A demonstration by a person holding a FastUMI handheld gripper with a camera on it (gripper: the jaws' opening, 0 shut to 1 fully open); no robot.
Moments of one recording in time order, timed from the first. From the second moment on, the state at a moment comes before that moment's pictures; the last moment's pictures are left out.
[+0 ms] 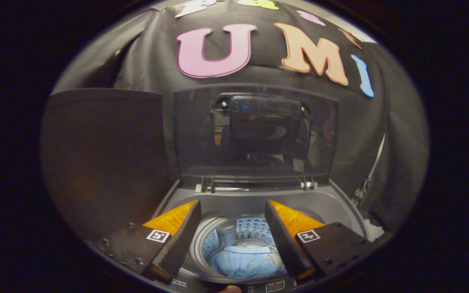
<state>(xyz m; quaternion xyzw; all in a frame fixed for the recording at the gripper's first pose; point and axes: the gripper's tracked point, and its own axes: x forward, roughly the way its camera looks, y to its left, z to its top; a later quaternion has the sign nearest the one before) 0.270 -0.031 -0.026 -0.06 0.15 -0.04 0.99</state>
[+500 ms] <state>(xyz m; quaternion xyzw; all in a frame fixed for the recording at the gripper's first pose) 0.301 0.019 0.114 -0.04 0.07 0.00 1.00</state>
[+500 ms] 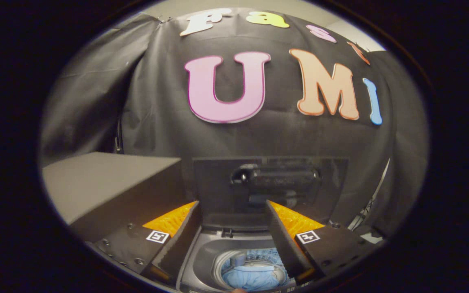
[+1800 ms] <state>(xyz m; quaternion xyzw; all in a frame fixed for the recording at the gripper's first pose) 0.463 -0.046 0.165 -0.13 0.01 -0.03 0.99</state>
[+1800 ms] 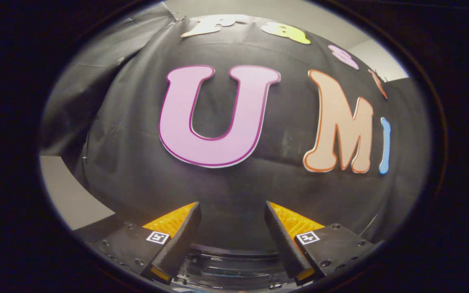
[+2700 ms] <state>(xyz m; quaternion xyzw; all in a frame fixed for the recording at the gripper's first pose) 0.440 -0.070 0.160 -0.03 -0.09 -0.07 0.99</state>
